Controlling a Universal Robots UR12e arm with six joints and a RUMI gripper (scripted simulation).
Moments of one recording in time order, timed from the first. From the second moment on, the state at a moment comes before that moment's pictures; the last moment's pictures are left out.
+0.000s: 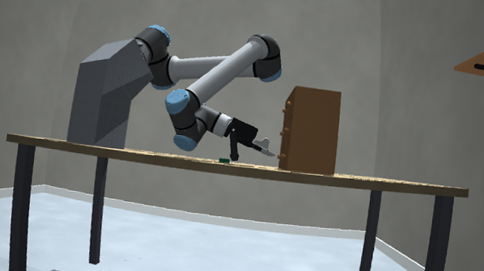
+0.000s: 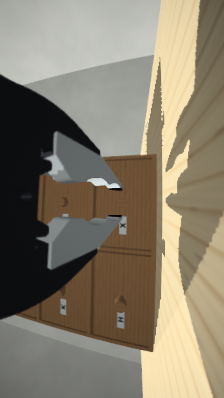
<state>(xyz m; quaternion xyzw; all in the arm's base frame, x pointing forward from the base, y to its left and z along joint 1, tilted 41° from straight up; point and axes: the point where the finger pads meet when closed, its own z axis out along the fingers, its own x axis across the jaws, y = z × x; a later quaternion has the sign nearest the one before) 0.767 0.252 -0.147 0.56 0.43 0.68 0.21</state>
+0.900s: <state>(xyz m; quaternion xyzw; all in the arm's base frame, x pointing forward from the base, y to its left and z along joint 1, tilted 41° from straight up) 0.728 0.219 -0.123 0.56 0.43 0.68 0.21</state>
